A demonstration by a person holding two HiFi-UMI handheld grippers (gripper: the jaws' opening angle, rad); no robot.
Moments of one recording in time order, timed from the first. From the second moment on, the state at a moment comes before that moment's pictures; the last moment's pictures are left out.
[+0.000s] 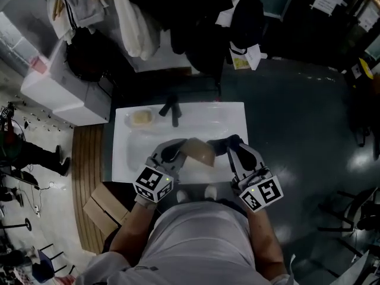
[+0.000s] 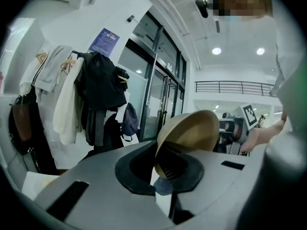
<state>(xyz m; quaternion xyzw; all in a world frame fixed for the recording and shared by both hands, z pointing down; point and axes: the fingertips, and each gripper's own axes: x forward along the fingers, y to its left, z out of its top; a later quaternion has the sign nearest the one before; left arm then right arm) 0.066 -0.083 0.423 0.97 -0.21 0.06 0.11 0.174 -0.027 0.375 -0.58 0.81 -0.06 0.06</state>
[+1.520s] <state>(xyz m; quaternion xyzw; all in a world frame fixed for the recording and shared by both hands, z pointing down) 0.066 -0.079 0.436 0.96 -0.22 0.07 0.14 0.192 -0.008 0.392 -0.63 0.77 -0.05 0.01</state>
